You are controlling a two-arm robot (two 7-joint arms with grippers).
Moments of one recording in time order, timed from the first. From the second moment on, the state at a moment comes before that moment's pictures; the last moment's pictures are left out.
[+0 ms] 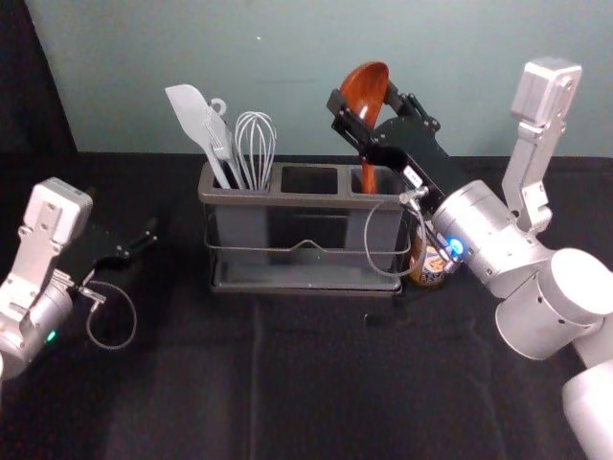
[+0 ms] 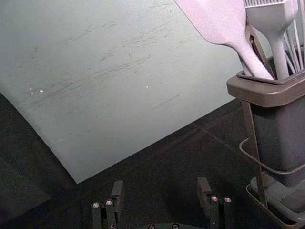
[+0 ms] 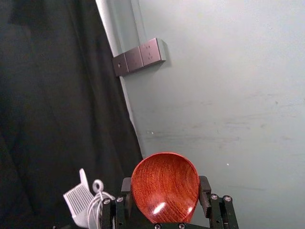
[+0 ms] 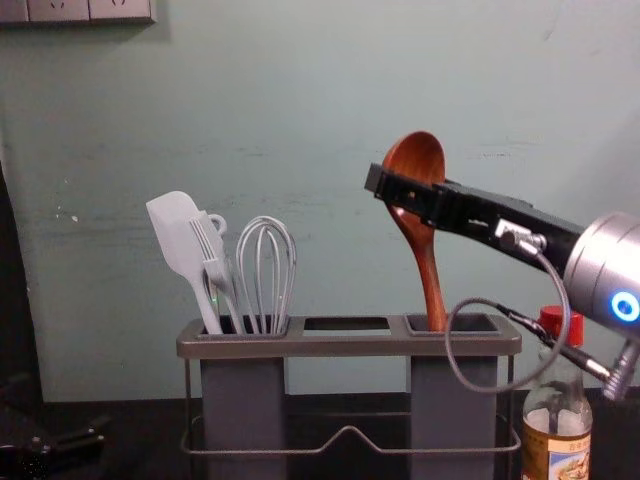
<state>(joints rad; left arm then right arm) -0.20 0.60 0.45 -1.41 -0.25 -0.12 0.03 0.30 0.20 -0.32 -1.51 0.48 -0.05 0.30</state>
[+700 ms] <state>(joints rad) -0.20 0.60 0.45 -1.41 -0.25 -0.12 0.03 0.25 0.19 -0.32 -1.51 0.47 -0.06 0.30</state>
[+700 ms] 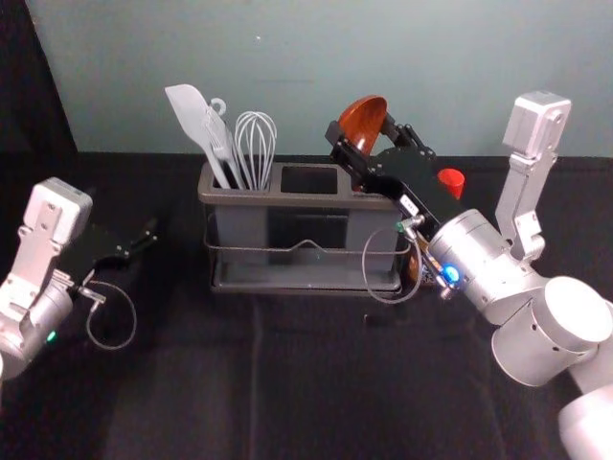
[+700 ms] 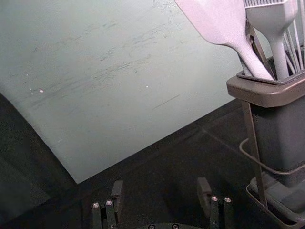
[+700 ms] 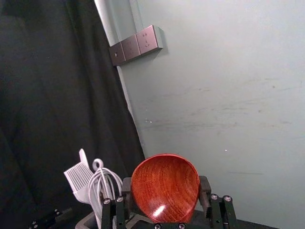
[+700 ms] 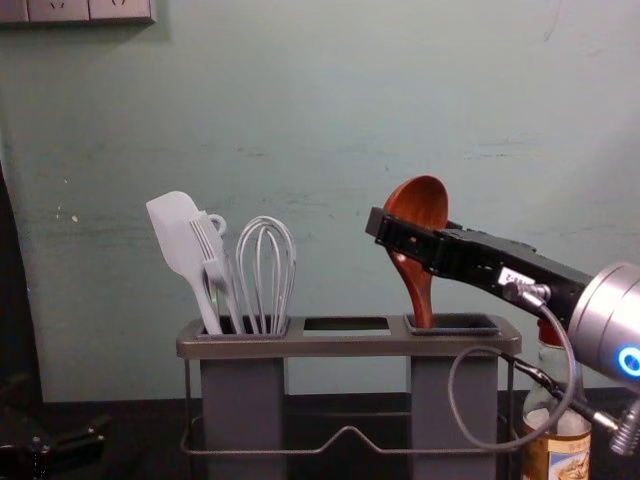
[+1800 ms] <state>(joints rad) -0.20 0.60 0.45 -1.41 -0.25 -0.12 0.03 0.32 0.20 -0.28 -1.61 0.47 -0.08 0.30</state>
